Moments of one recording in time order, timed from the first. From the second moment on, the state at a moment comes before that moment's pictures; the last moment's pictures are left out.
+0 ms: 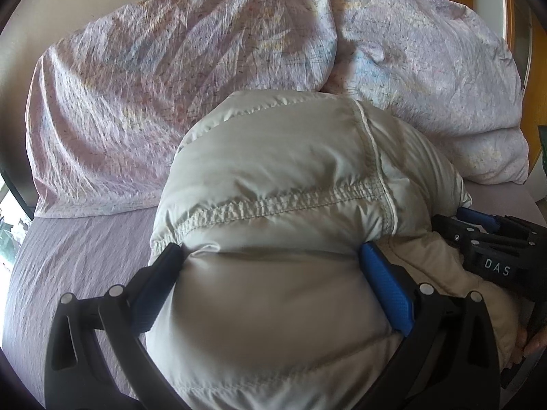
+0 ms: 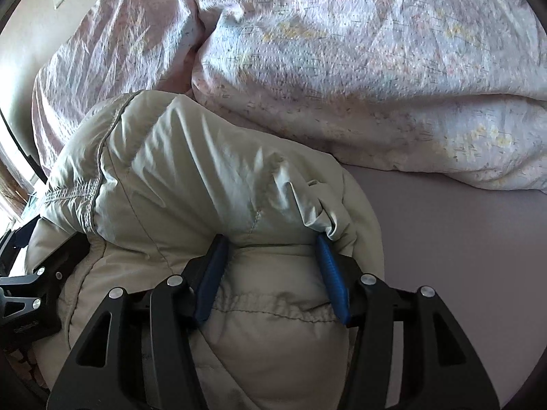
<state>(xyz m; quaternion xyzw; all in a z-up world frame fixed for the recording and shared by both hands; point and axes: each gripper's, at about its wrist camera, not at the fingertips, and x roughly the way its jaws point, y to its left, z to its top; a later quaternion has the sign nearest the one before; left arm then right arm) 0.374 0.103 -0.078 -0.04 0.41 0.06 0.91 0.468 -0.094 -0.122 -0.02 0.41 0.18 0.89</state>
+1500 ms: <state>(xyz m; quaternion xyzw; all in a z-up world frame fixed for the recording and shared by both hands) 0.149 0.115 0.001 -0.13 0.44 0.04 0.89 0.226 -0.131 -0.026 -0.01 0.44 0.17 0.88</state>
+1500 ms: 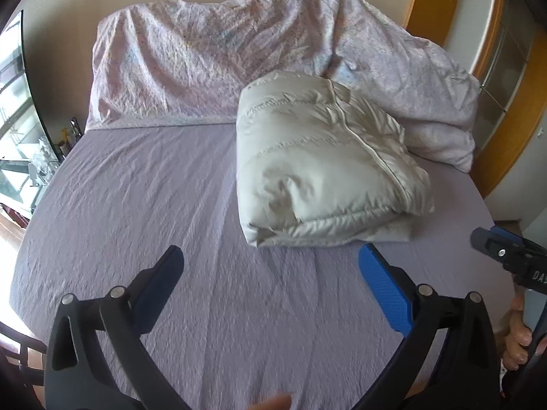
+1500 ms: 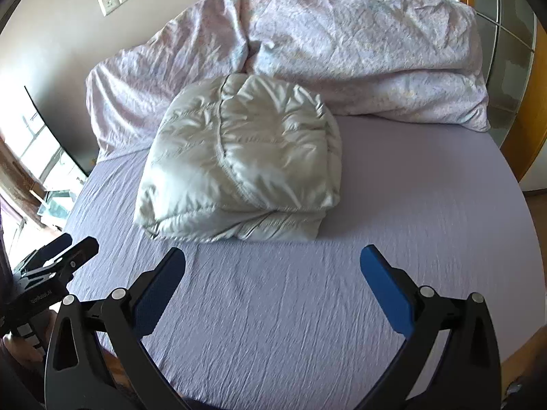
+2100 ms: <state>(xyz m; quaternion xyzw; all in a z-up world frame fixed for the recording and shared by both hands) 0.141 0.106 -0.008 -0.12 0.45 0.02 0.89 0.208 -0.124 -0.040 0.00 0.44 0.18 0.88</state>
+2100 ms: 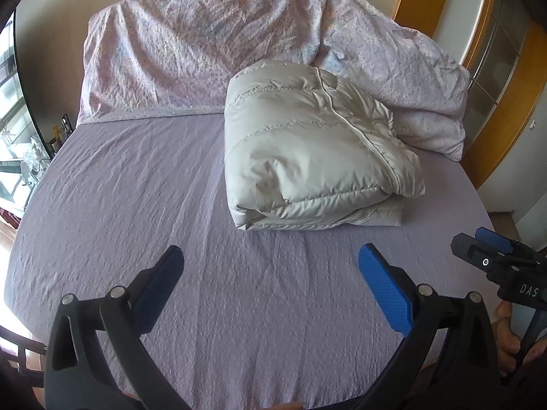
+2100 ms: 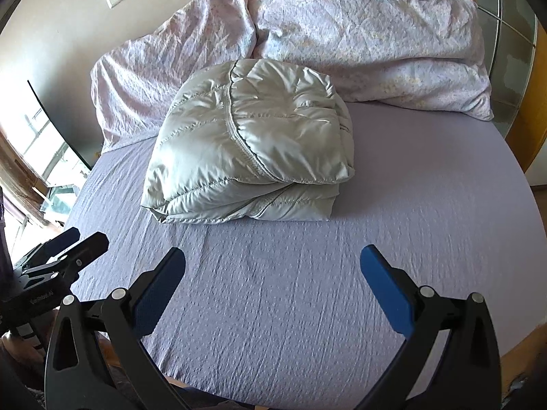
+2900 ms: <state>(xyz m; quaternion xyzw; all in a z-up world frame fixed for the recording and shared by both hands) 0.150 0.101 -0.010 -0.14 0.44 0.01 0.89 0.212 -0.131 -0.043 0.02 0.43 0.19 0.88</state>
